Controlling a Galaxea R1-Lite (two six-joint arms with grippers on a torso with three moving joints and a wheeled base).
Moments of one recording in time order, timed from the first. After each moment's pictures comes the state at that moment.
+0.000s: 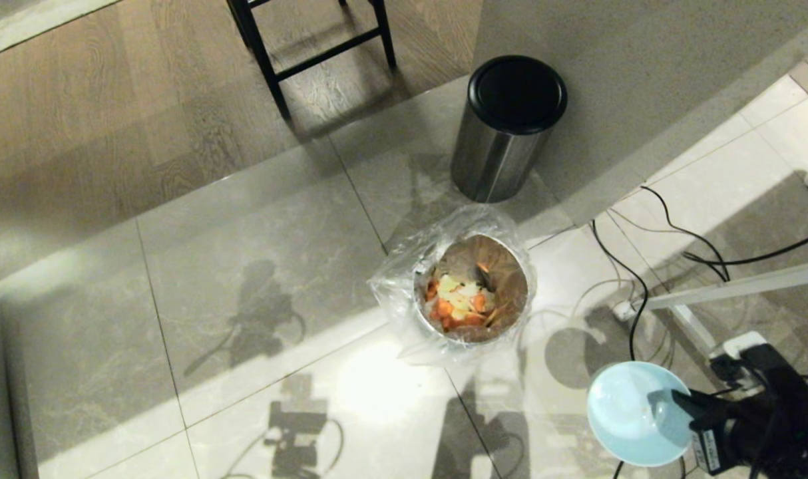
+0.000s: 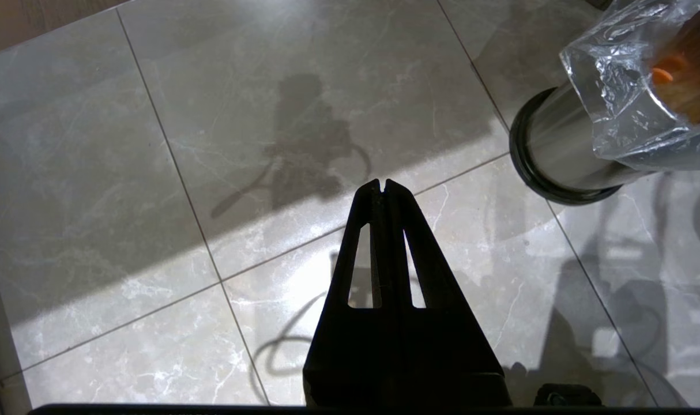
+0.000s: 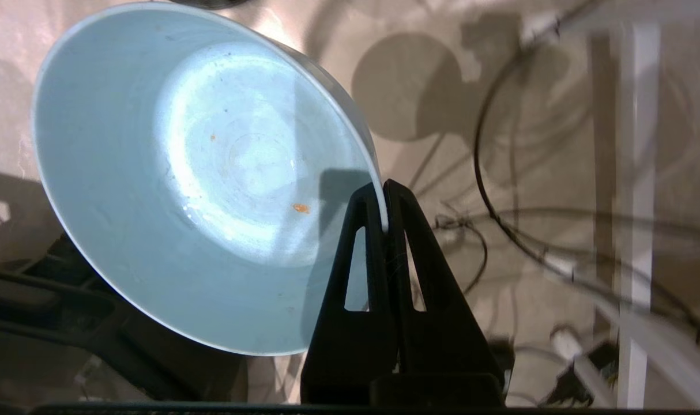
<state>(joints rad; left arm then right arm) 0.00 0.00 0.00 0.00 0.02 -0.05 0.25 1.42 -0.04 -0.88 -0.14 -0.16</state>
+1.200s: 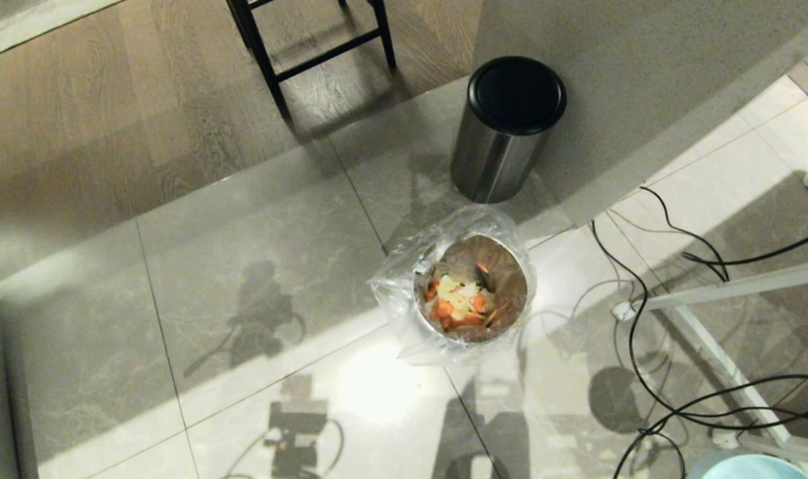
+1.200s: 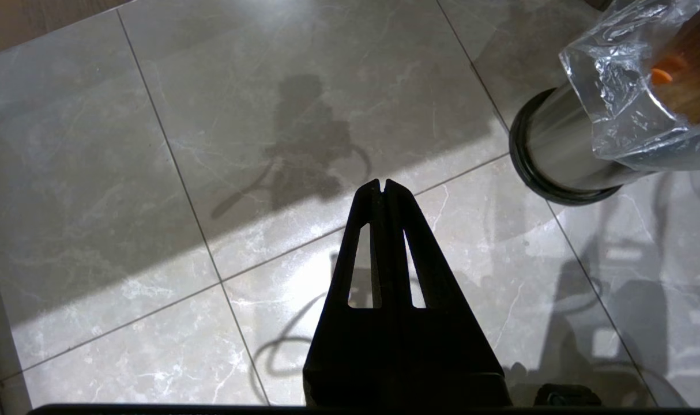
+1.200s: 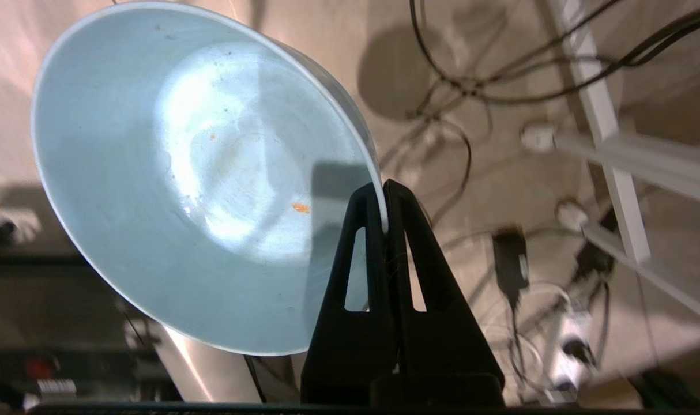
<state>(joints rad) 0.00 0.00 0.00 0.00 0.02 -0.05 -0.02 0.55 0.00 -0.07 -0.03 -0.07</state>
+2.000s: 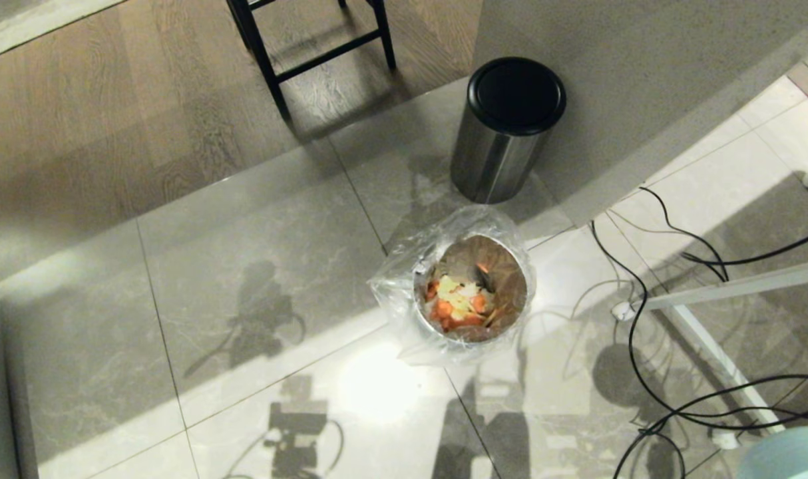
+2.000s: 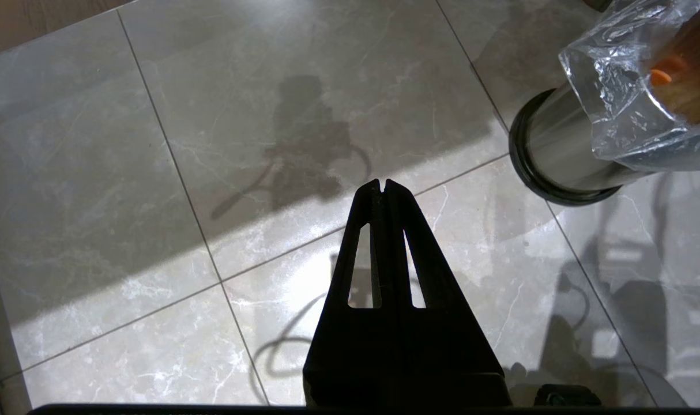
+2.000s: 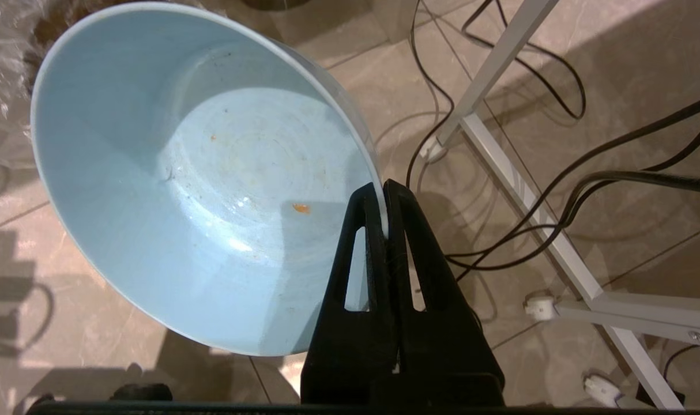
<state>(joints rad) 0.00 0.00 0.00 0.00 0.02 -0.05 0.00 0.02 0.00 -0.06 -0.02 -0.01</state>
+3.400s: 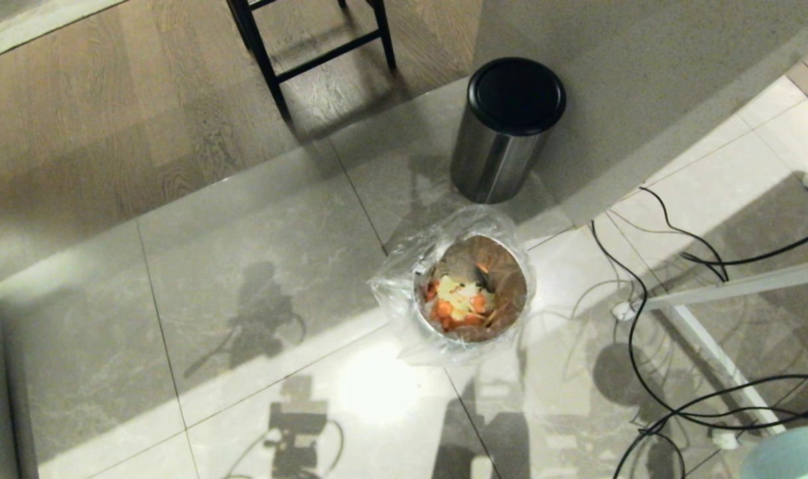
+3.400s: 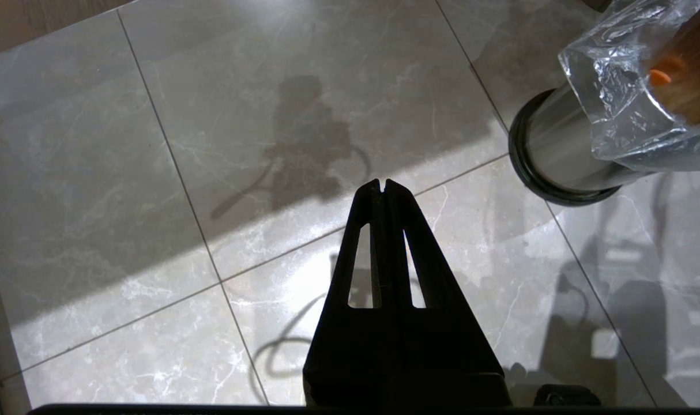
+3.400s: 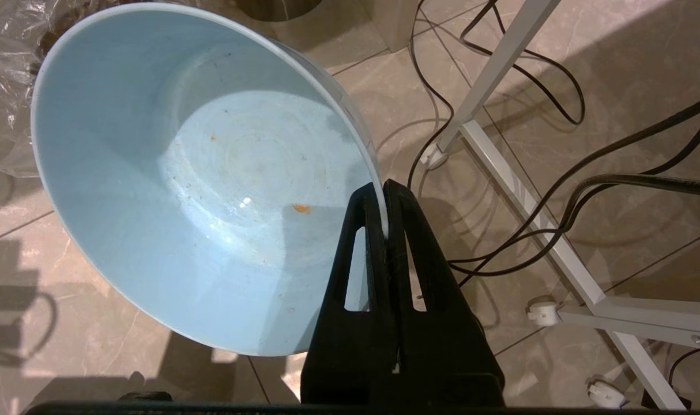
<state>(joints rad) 0.00 0.00 0.00 0.00 0.02 -0.05 0.00 0.00 0.00 -0.06 -0.02 0.00</state>
